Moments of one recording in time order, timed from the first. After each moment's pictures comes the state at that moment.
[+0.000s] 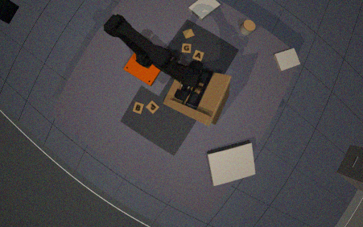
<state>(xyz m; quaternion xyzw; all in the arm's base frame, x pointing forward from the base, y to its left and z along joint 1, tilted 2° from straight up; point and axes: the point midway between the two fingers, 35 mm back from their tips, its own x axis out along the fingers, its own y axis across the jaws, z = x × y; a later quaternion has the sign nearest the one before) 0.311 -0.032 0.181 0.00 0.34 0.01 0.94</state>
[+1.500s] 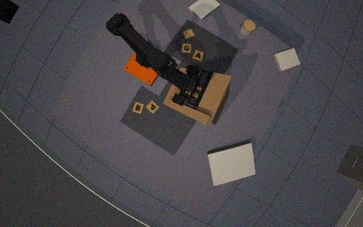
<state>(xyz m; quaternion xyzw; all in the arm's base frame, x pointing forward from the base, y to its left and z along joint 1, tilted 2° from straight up) 0.311 -0.054 0.181 0.00 0.34 0.01 0.94</state>
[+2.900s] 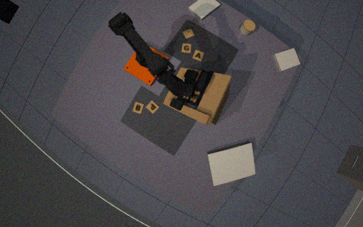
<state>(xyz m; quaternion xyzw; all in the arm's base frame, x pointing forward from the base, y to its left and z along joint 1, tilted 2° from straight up) 0.312 -0.076 0.181 0.00 0.34 0.01 0.94</state>
